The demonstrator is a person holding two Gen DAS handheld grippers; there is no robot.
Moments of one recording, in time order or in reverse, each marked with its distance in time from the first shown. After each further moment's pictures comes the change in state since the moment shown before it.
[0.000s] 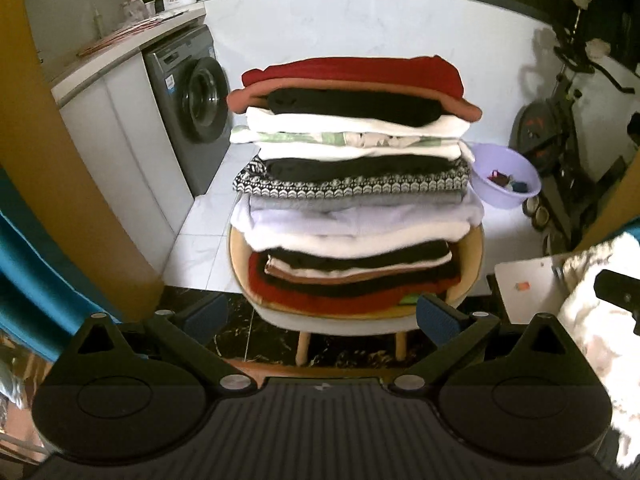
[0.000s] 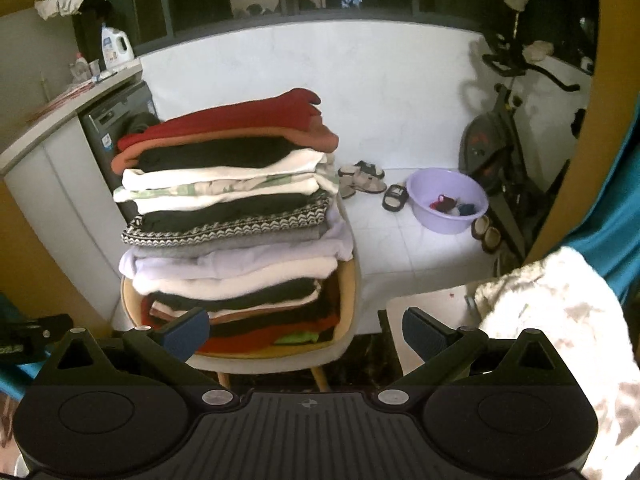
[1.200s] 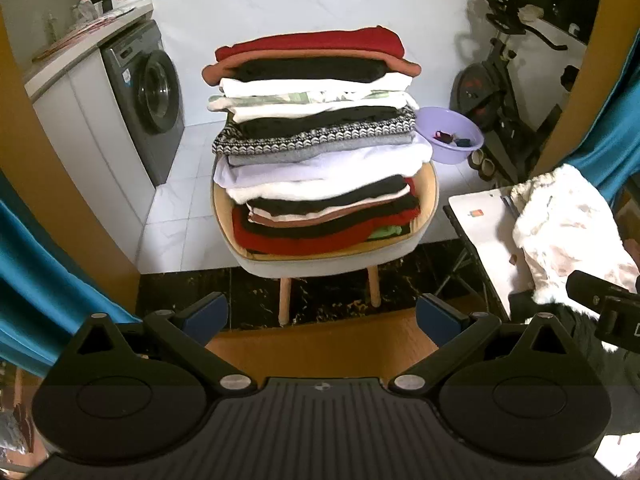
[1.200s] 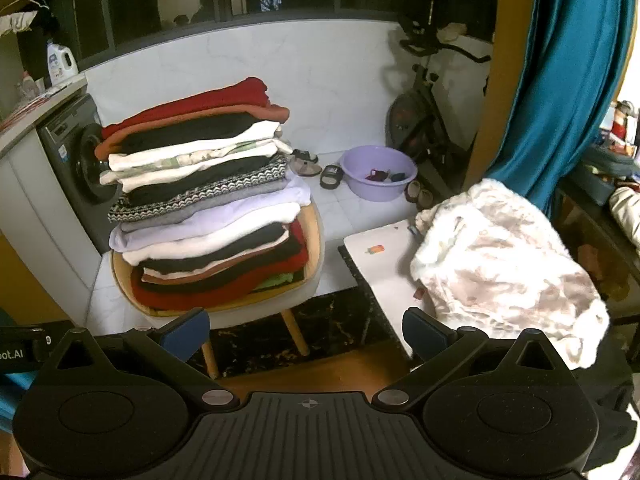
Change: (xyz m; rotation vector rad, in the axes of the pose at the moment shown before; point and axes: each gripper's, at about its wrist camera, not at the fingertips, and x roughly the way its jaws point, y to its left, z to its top) left arm -0.068 0.056 -0.080 0.123 0.043 -0.166; right arm -0.122 0.089 -0.125 0.131 0.003 -0.198
